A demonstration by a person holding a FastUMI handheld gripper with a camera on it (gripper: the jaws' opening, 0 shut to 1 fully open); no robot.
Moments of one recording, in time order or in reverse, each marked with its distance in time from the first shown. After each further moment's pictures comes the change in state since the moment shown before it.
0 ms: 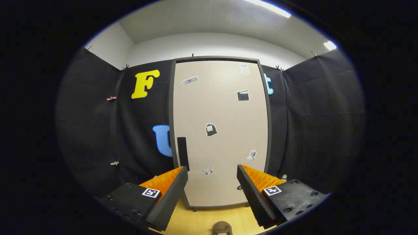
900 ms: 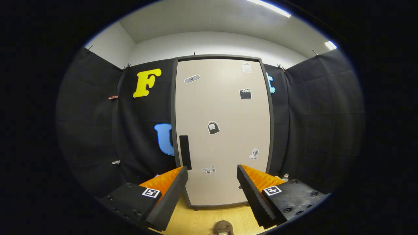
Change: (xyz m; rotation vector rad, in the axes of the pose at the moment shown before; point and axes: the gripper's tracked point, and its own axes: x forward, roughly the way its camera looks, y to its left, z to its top) arm 0.003 0.007 -0.005 0.002 0.015 0.014
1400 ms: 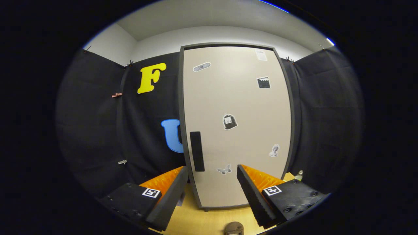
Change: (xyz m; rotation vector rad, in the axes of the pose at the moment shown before) arm 0.068 0.052 -0.021 0.029 0.061 0.095
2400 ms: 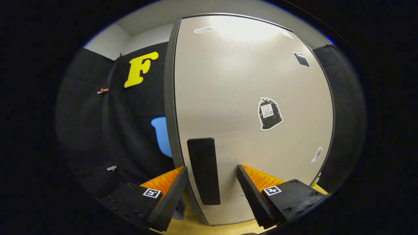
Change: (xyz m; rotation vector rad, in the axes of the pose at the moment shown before) arm 0.150 0.012 -0.023 0.011 0.009 -0.083
